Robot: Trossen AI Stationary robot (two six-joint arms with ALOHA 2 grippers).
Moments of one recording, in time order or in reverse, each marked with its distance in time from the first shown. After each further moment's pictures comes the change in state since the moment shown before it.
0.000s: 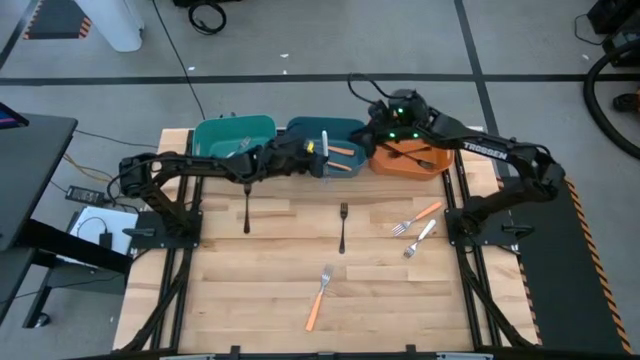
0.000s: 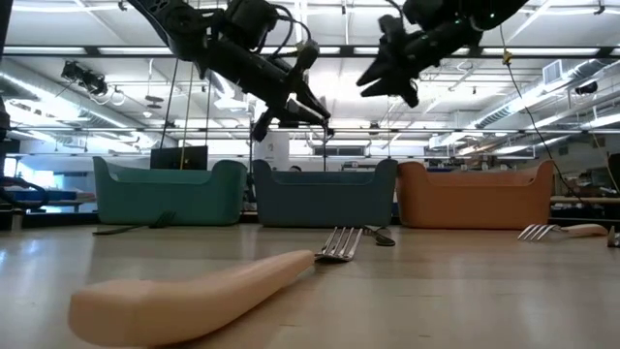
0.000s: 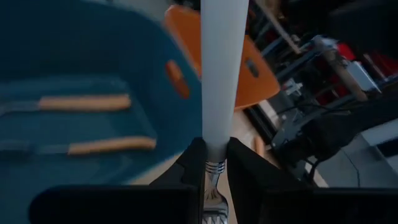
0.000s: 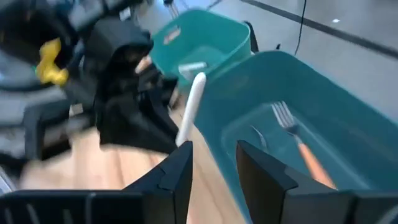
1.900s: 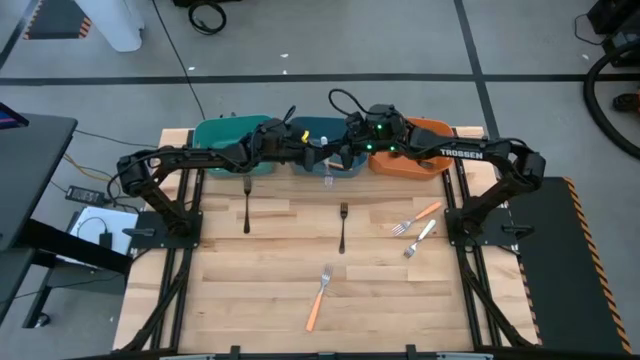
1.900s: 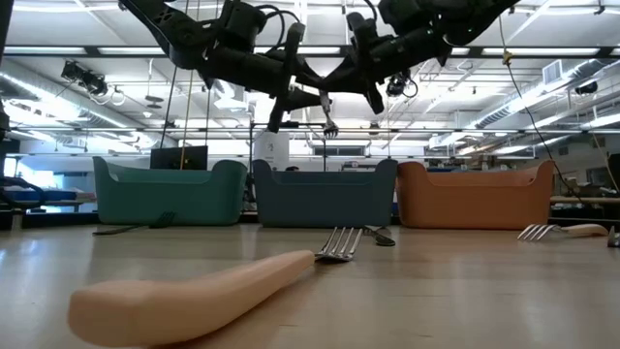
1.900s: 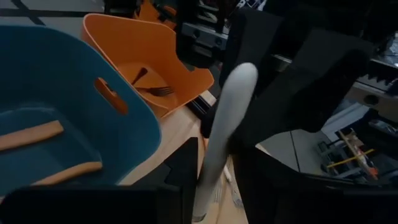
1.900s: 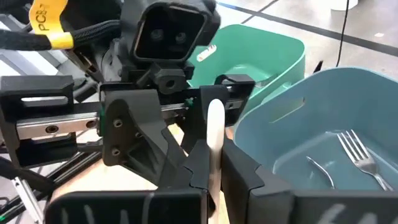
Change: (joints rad) left arm 0.121 -0.001 0.001 0.150 0.399 0.108; right arm 0.144 0.157 0.000 0.289 0.076 0.083
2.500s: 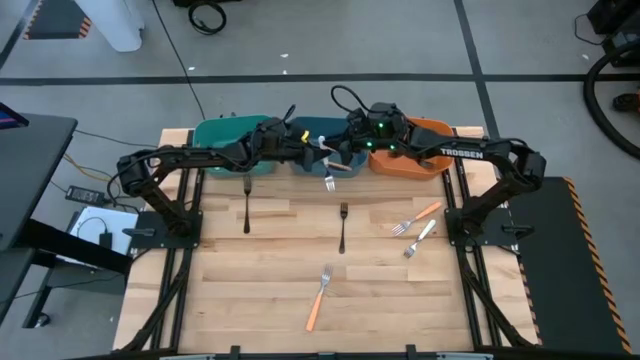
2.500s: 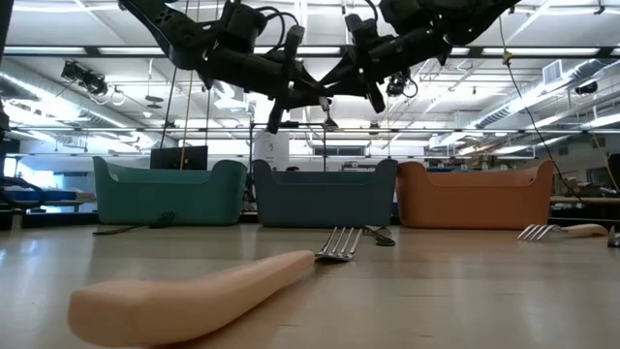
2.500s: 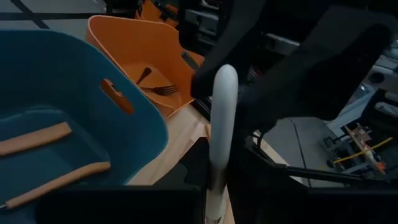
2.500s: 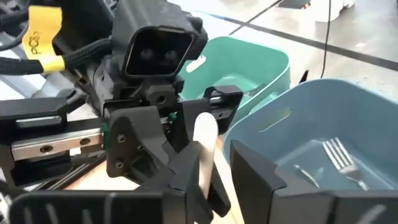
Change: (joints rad) left arm 0.017 0.000 0.000 -0.016 0.008 0.036; right arm -0.002 -0.002 0.000 0.022 0.043 0.002
